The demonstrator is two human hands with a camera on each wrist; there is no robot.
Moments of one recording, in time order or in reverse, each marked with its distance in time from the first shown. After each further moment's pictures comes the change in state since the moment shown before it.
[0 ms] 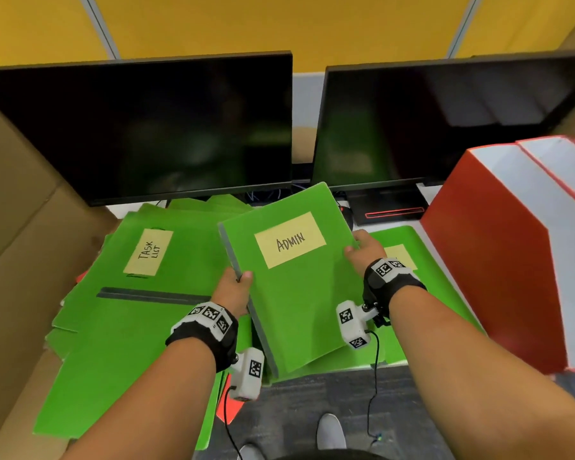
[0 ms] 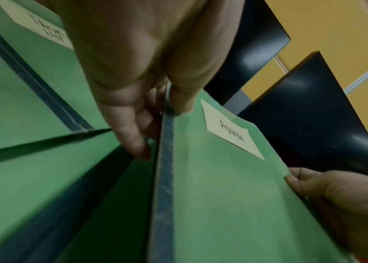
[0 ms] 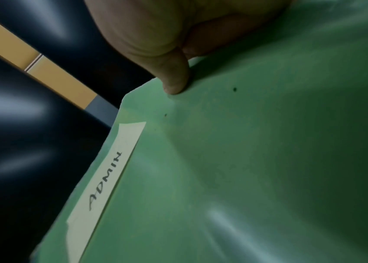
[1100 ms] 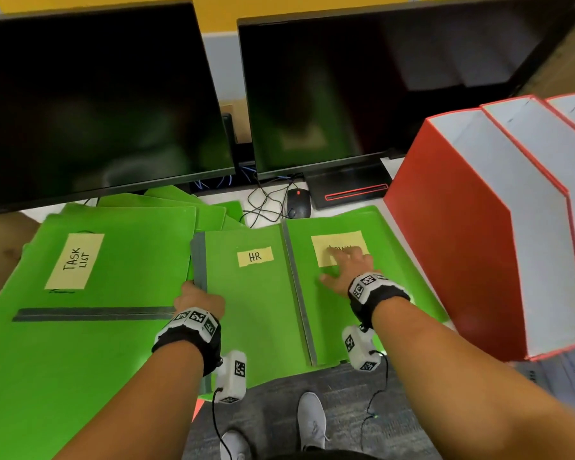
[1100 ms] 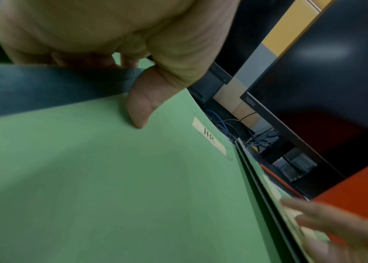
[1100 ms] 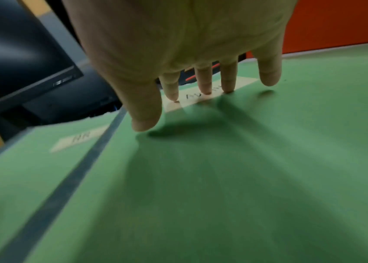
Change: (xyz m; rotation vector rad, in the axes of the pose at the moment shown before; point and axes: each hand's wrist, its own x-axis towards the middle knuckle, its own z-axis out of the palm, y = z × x) left_hand 0.048 -0.015 0.068 0.434 0.187 -0.261; right_hand 0.031 0.101 -0.013 -0.556 -0.219 0.030
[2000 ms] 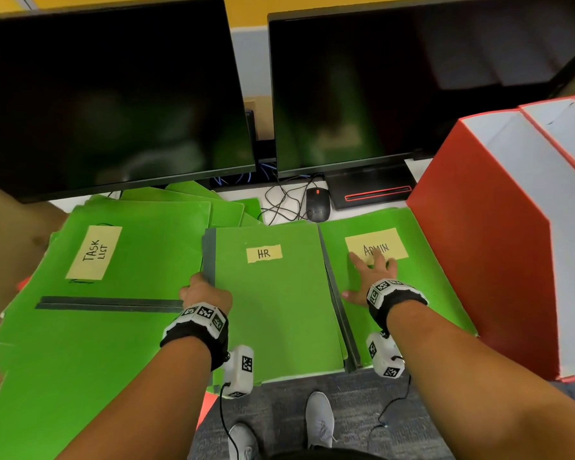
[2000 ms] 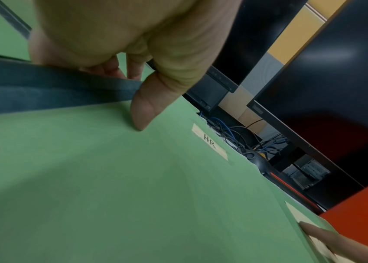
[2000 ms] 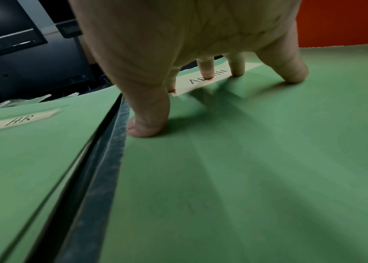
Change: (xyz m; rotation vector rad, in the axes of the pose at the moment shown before) left_hand 0.000 -0.004 -0.015 -0.043 0.050 0.010; right_hand 0.018 0.010 0.015 -0.197 -0.107 0.102
